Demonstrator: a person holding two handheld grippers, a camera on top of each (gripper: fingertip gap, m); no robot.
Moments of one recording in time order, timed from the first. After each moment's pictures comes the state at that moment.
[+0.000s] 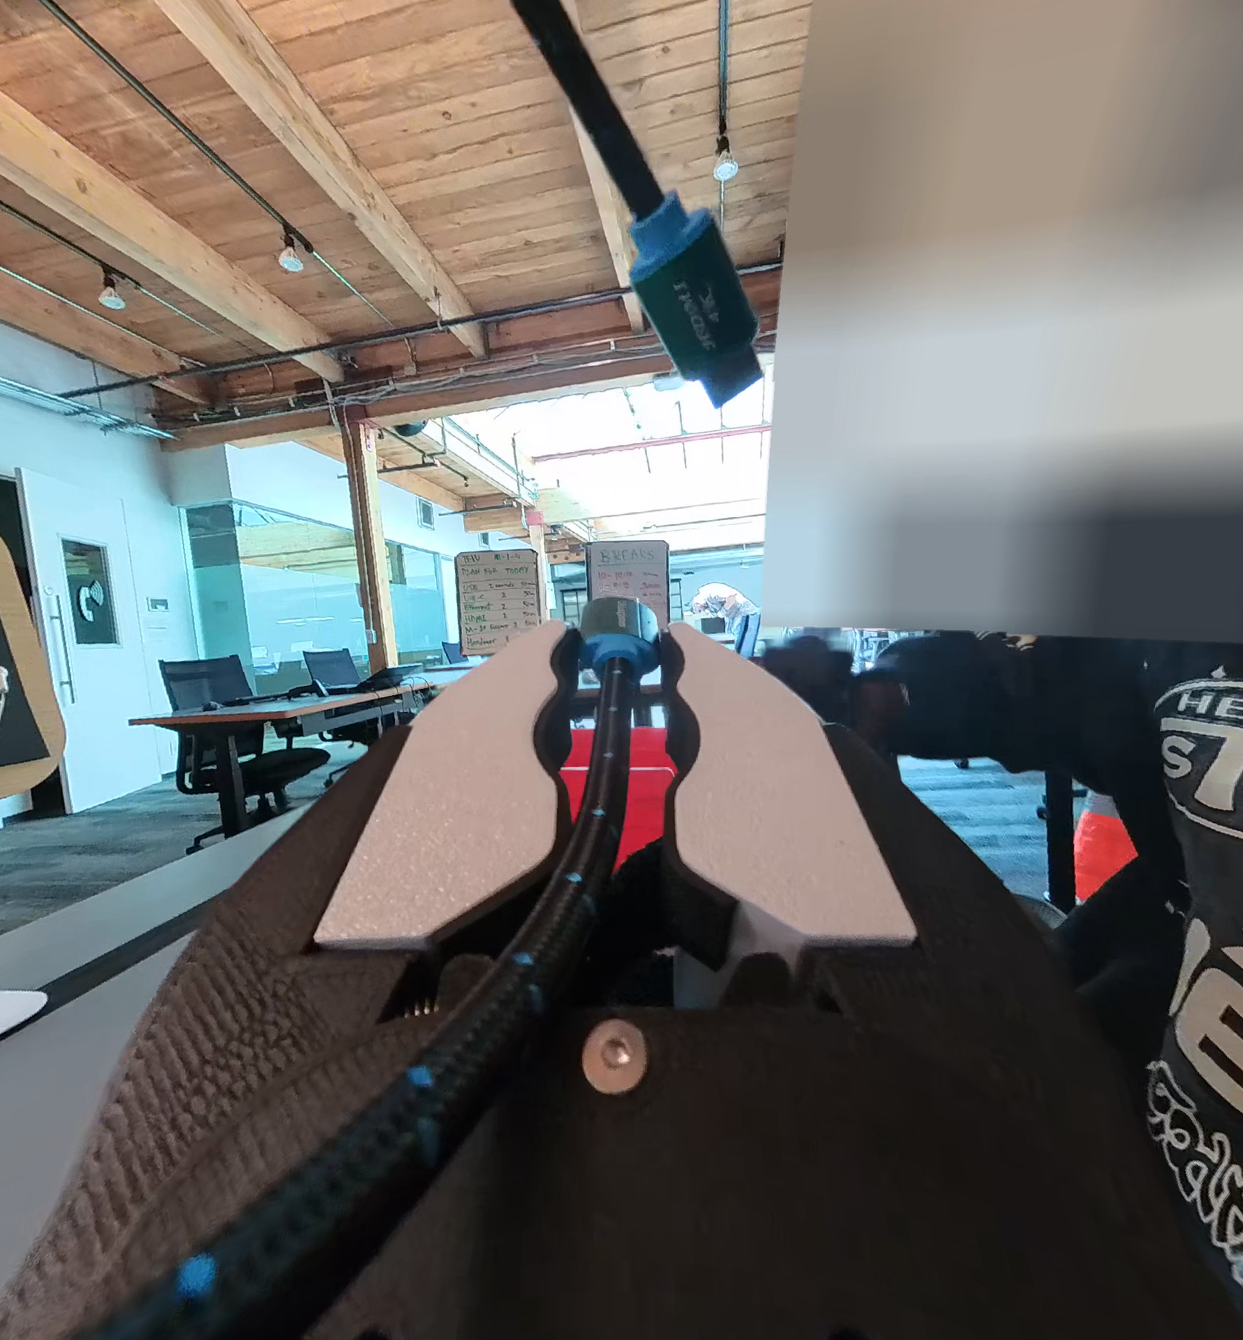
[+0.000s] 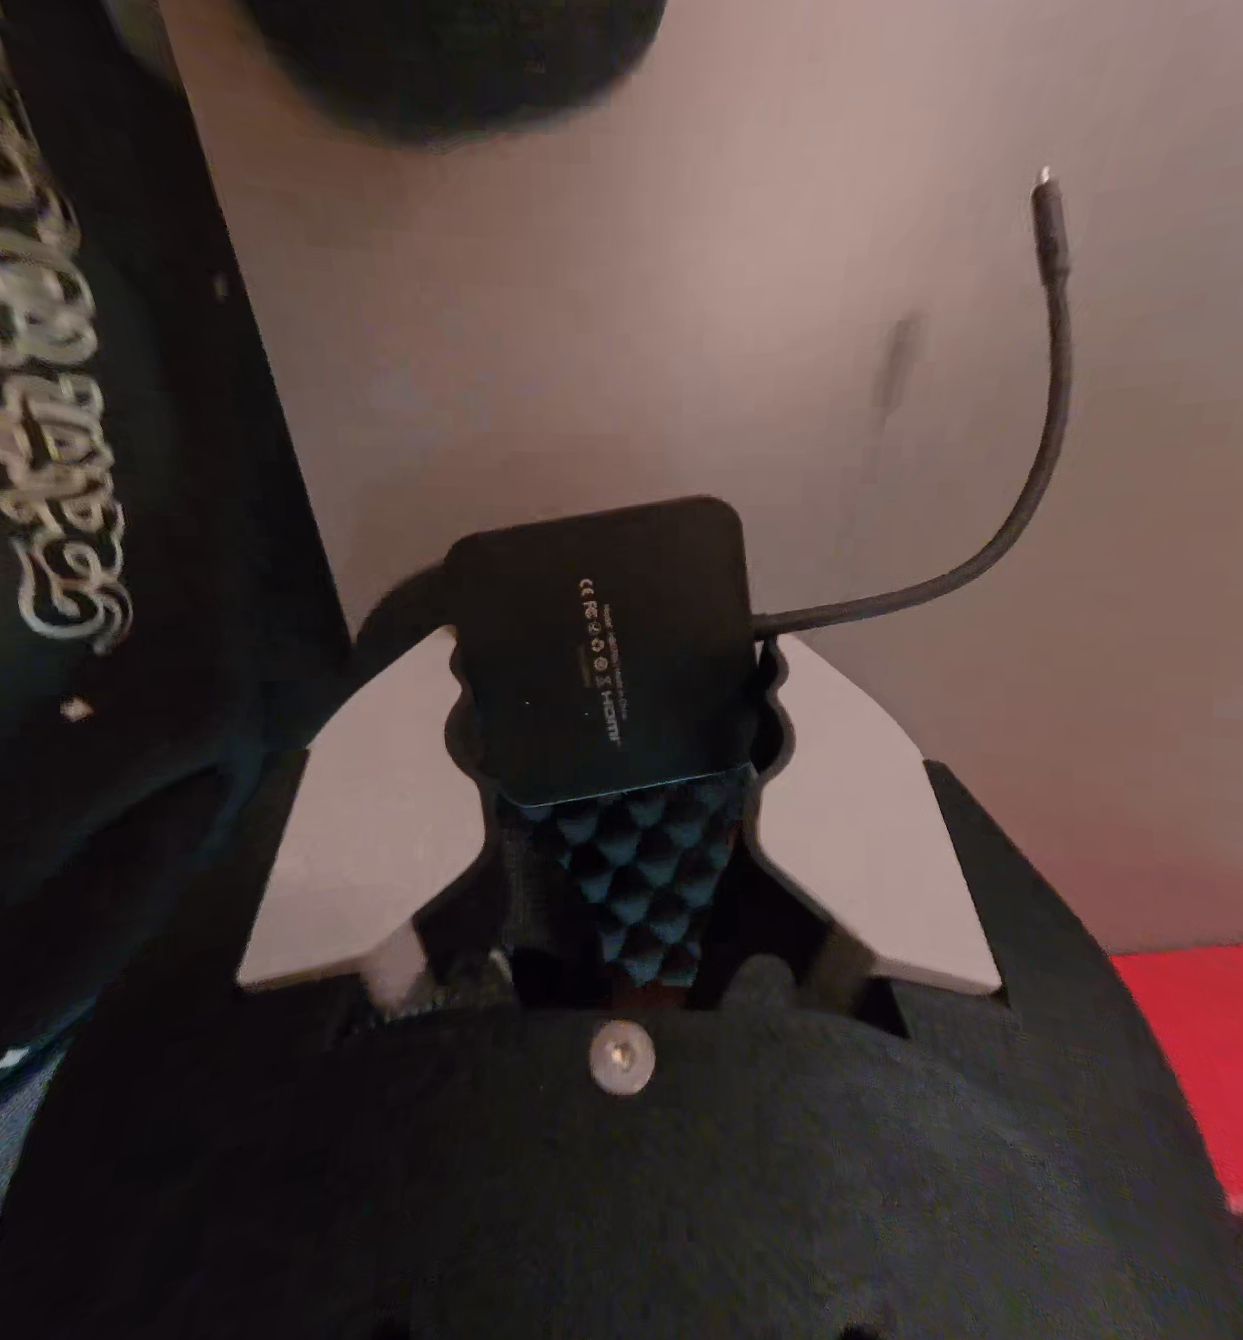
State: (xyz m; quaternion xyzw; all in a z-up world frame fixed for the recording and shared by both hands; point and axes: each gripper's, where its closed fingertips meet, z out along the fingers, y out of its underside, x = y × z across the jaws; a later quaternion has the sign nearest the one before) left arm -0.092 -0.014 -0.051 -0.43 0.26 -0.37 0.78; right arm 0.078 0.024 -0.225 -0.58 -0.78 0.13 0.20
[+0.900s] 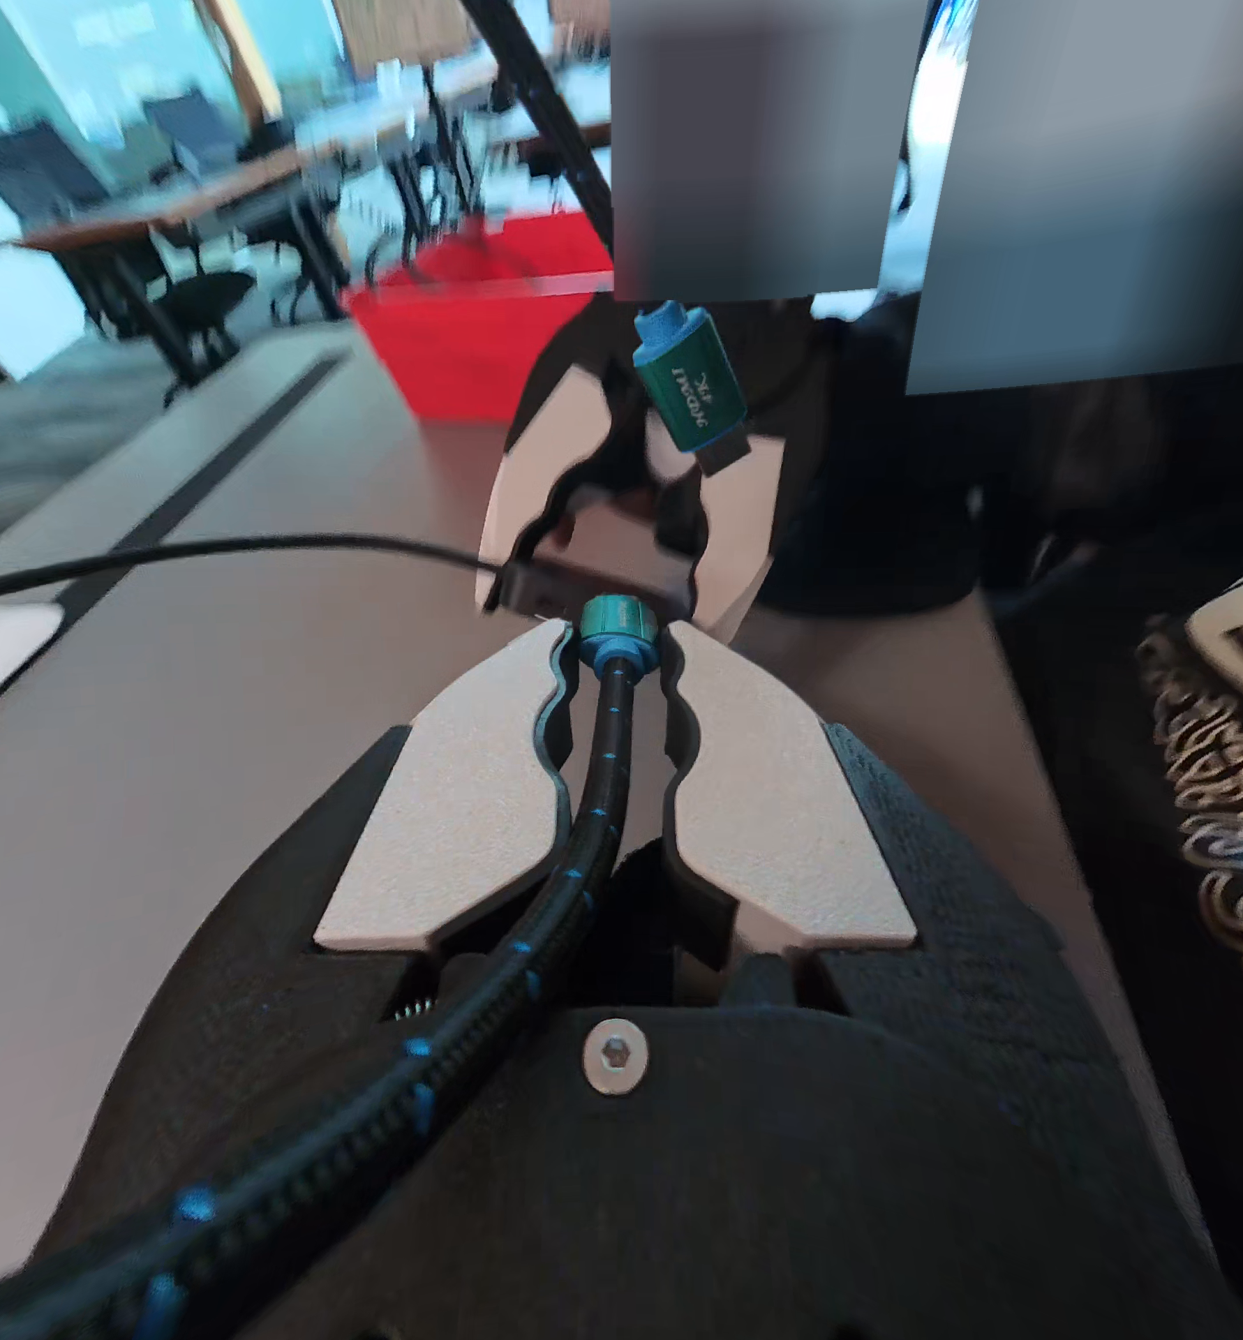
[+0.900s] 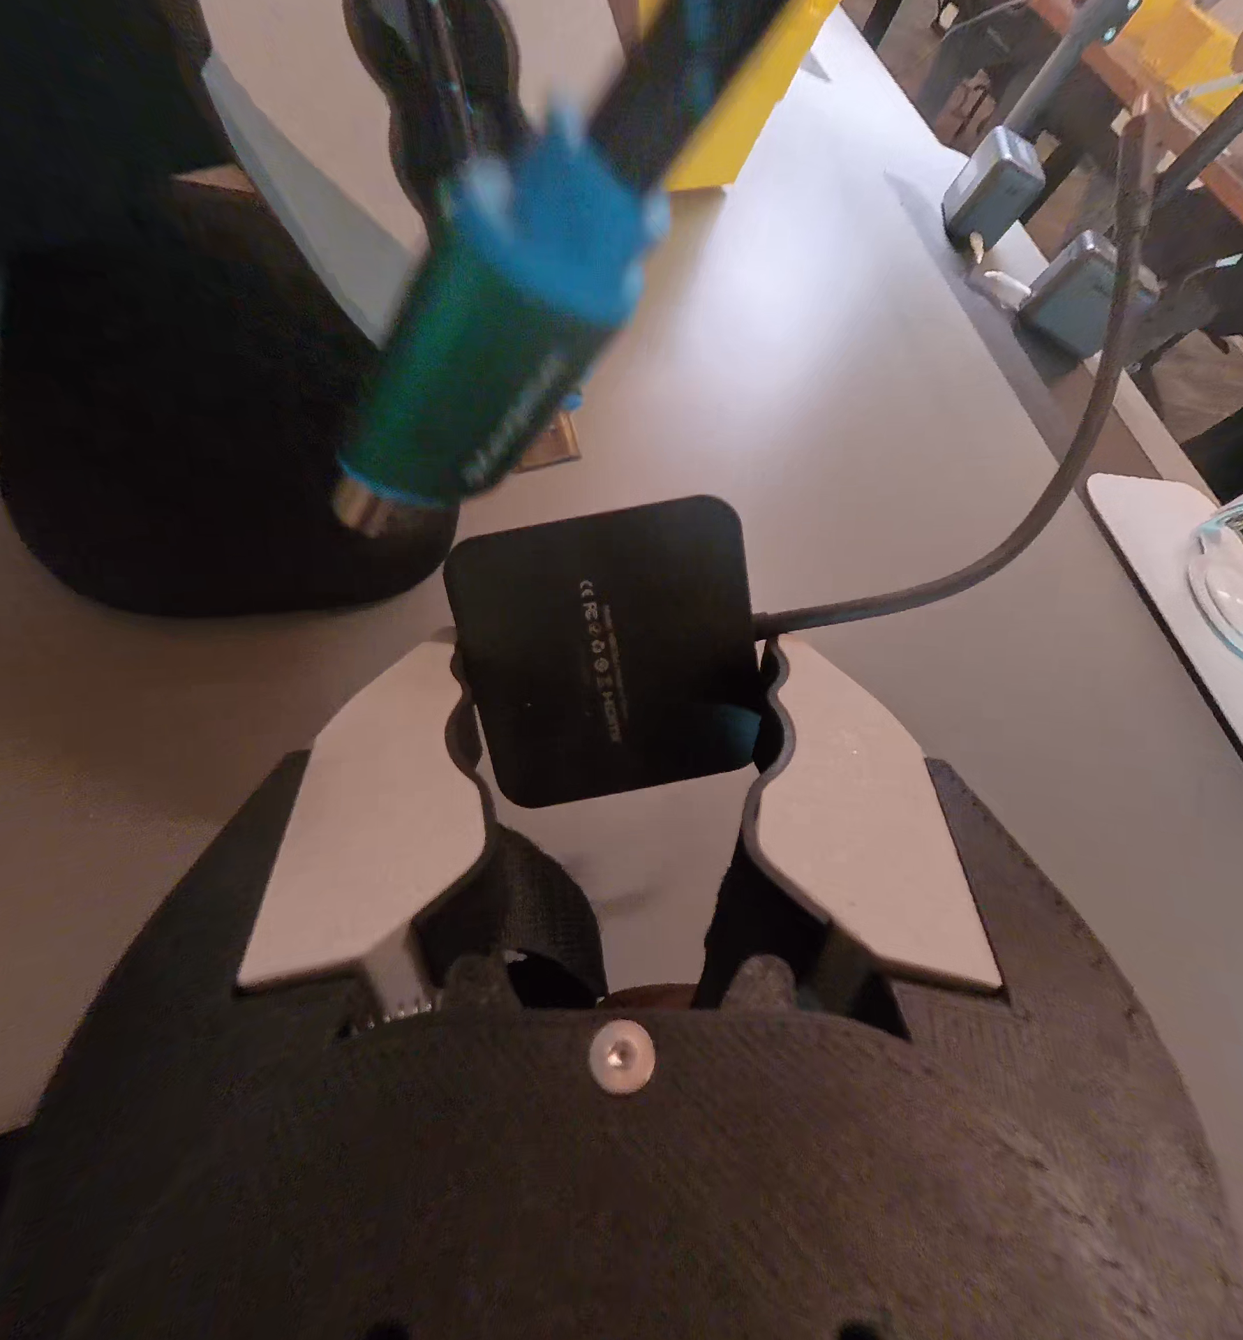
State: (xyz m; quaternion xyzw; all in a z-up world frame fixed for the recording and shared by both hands) left arm -0.068 0.014 -0.168 -0.69 0.41 -0.21 0.55; right arm -0.059 0.051 -0.214 -0.47 -0.72 0.29 0.41
